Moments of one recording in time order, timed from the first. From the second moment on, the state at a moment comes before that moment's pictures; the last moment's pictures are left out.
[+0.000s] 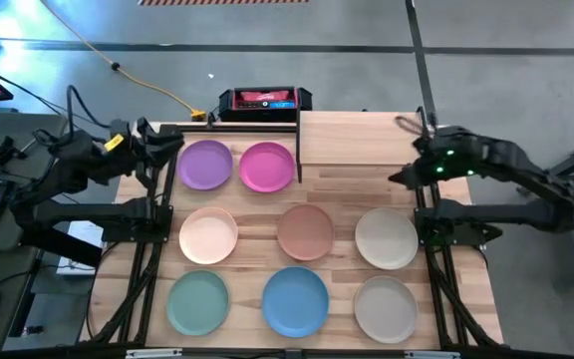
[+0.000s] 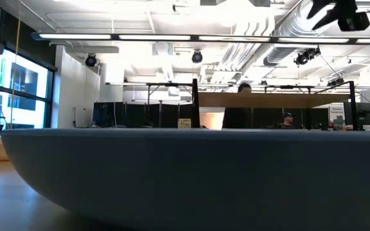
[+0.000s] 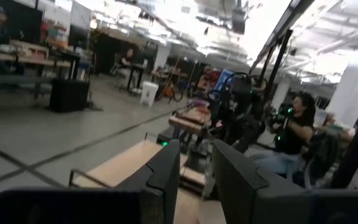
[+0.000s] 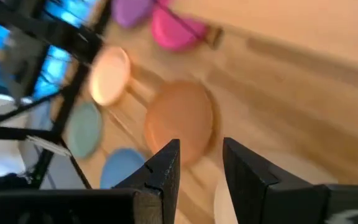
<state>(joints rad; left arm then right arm) 0.19 0.44 0.90 -0.32 -0.17 -0.25 -0.31 0.76 1.11 -1.12 -0.13 0.87</state>
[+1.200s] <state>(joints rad) 0.19 0.47 0.90 -0.64 -0.04 -0.30 0.36 1.45 0.98 -0.96 0.02 1.48</state>
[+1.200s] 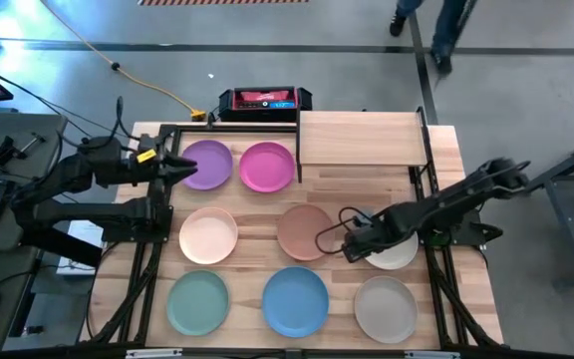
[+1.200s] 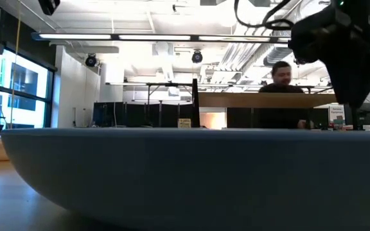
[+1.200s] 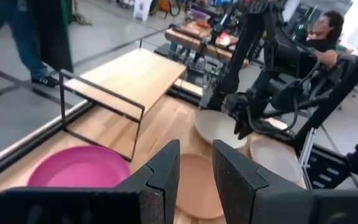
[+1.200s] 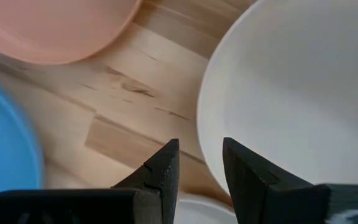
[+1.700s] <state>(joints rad) 0.19 0.50 0.90 -0.66 -0.03 -0.30 0.36 1.57 0.98 -0.91 0.02 1.48</state>
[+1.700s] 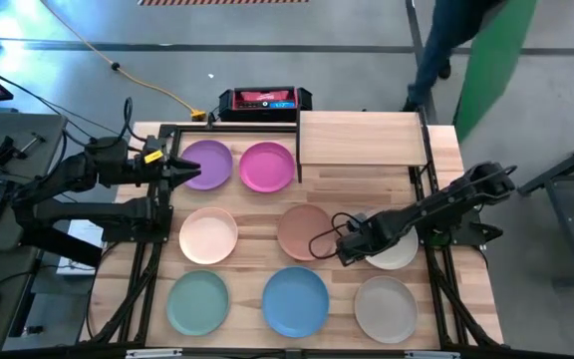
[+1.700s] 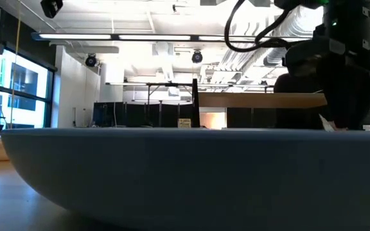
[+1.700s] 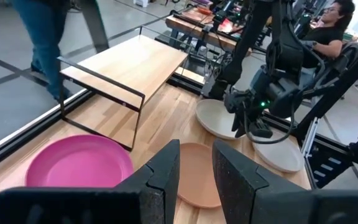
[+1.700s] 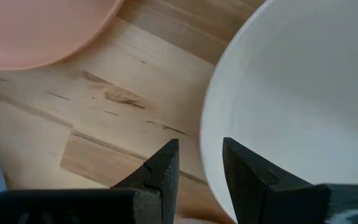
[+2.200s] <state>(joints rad) 0.19 0.51 0.90 -0.66 -0.03 -0.29 0.36 1.66 0.98 -0.89 0.04 1.48</state>
